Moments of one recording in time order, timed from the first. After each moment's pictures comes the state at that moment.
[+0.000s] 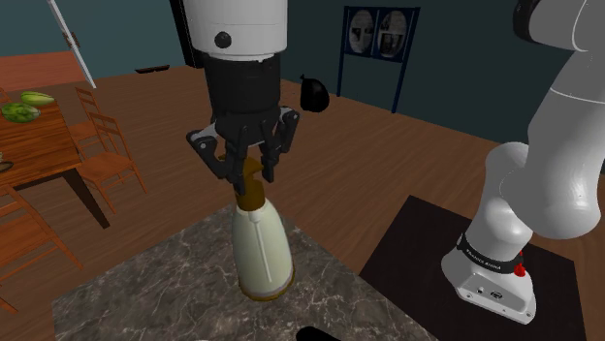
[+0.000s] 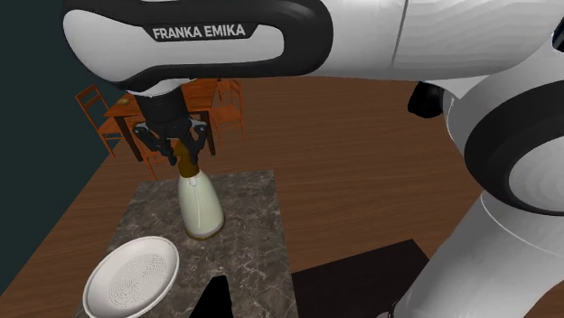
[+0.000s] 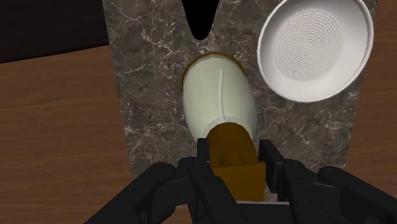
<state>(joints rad) 0.45 0.02 0.49 -1.61 -0.07 1.66 1.14</state>
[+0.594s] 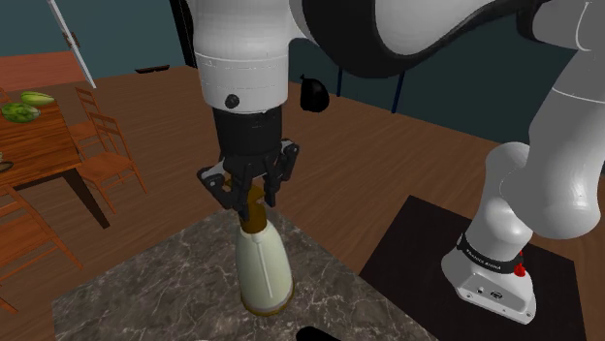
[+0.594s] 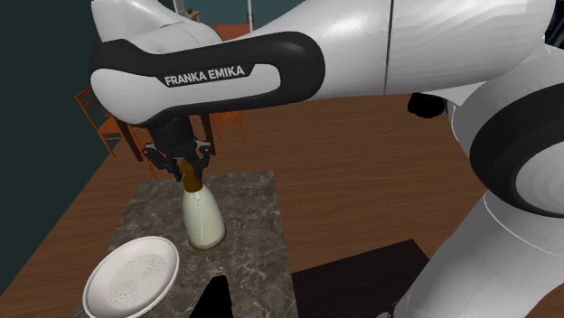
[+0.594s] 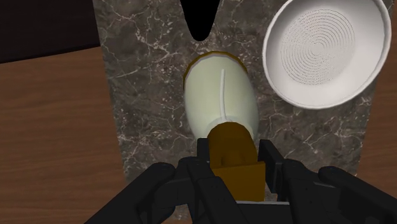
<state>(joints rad) 0.44 0.00 0.48 -1.75 -0.06 1.79 1.14</state>
